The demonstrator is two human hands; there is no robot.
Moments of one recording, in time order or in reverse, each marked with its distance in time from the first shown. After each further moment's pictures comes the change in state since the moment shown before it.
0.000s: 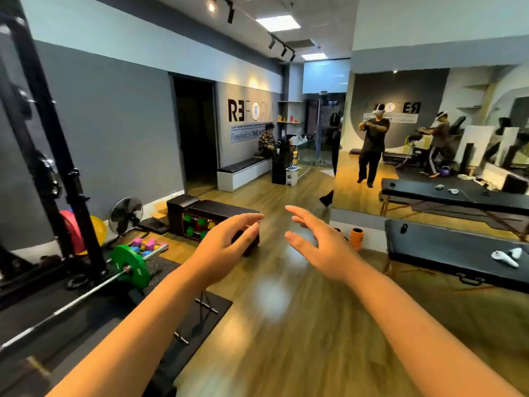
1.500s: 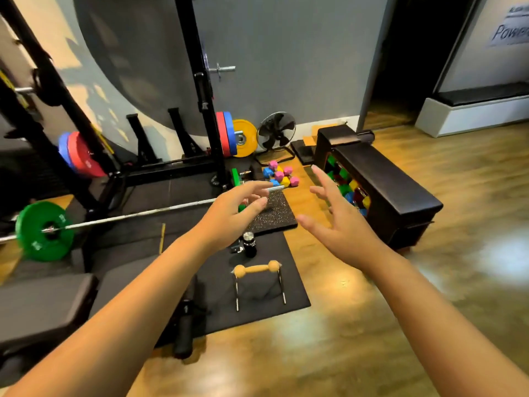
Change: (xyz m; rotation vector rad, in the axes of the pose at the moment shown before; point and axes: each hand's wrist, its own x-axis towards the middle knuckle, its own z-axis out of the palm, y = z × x) left_hand 0.508 -0.540 0.086 0.220 0.456 -0.667; right_hand 0.749 0.445 0.281 0.403 -0.651 -0.416
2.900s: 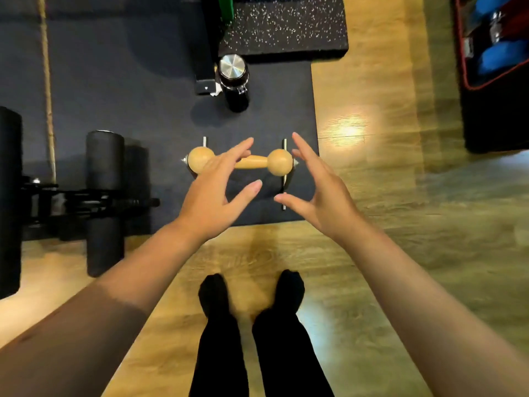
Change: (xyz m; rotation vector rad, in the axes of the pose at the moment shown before) left_hand 0.097 -0.638 0.346 -0.051 -0.066 -0.484; right_hand 0.163 0.617 0.420 0.091 -0.487 0.354
